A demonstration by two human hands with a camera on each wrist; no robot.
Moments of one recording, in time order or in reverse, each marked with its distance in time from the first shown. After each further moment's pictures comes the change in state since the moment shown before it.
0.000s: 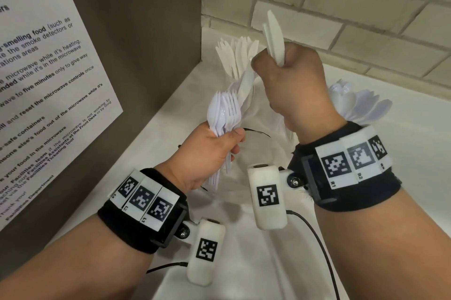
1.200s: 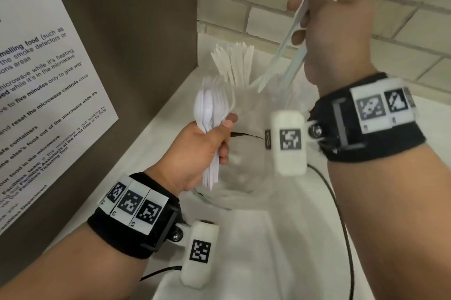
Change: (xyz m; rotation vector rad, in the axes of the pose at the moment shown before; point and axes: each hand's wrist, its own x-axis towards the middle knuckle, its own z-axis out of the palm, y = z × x) left_hand 0.004 0.009 -0.003 -0.279 -0.010 -0.016; right_hand 0.054 -0.018 -0.031 0.354 0.256 -0.102
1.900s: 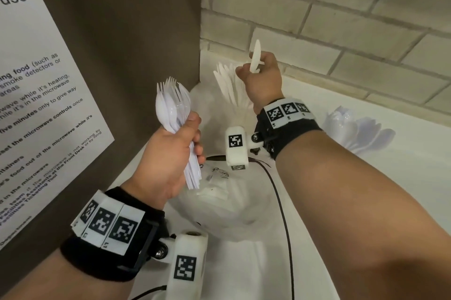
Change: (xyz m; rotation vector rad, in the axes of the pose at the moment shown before) left_hand 0.024 0.019 -0.021 -0.198 0.281 0.059; right_hand 0.028 0.129 0.069 -0.172 -0.133 0.269
